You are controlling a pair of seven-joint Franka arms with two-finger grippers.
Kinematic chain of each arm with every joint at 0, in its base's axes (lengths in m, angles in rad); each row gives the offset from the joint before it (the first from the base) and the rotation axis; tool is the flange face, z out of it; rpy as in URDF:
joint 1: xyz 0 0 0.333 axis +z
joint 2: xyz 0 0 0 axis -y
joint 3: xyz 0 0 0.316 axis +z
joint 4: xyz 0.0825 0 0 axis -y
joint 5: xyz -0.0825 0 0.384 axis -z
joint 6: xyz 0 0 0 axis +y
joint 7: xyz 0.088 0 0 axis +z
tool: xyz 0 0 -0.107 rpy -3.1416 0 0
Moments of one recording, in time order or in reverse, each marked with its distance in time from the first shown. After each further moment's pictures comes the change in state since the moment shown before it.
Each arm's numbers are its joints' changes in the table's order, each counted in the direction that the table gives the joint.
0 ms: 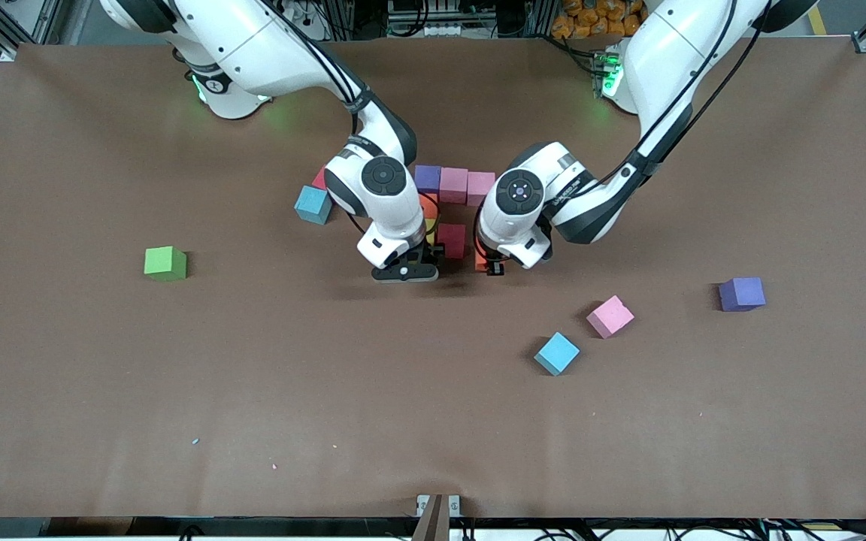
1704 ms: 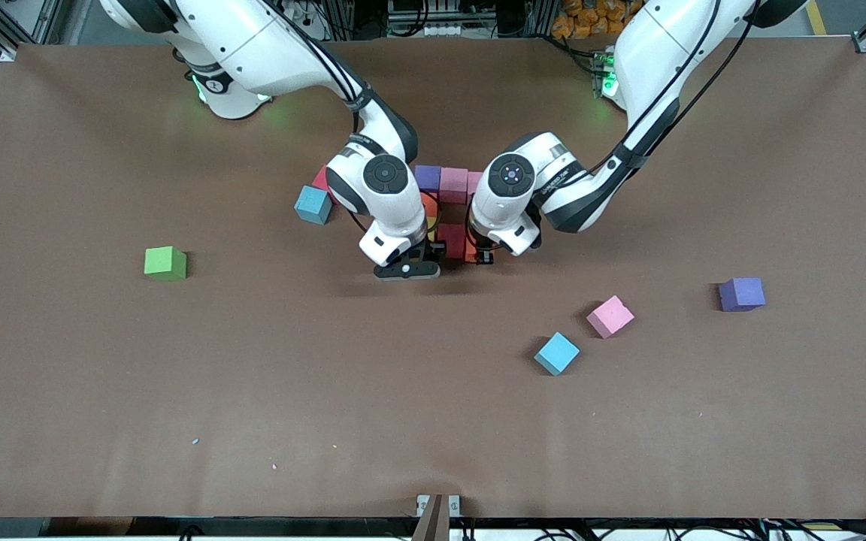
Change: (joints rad) left arm -0.029 0.011 0.000 -0.064 -0.007 -0.095 0.017; right arm 0.000 0.000 0.008 -0.008 0.000 -0.002 0.000
